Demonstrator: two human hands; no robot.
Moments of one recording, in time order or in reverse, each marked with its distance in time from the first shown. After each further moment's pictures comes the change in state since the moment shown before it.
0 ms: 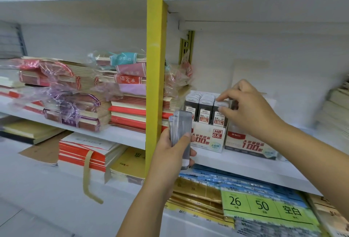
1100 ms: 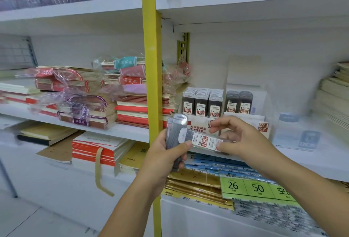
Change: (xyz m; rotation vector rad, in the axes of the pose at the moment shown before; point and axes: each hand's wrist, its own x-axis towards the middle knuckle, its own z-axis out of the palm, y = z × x) left_hand -0.033 0.013 -0.023 0.078 -0.193 -0.064; right_hand -0.093 -0.021 0.004 0.877 -0.282 0.290
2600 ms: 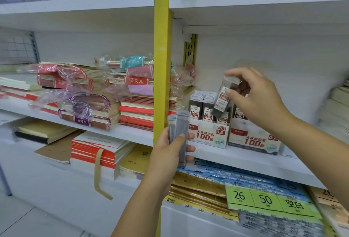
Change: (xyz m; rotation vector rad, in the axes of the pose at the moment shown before) left_hand 0.020 -0.001 0.001 -0.026 0.164 0.063; right_hand 0.076 -0.047 -0.031 -0.689 0.364 -0.464
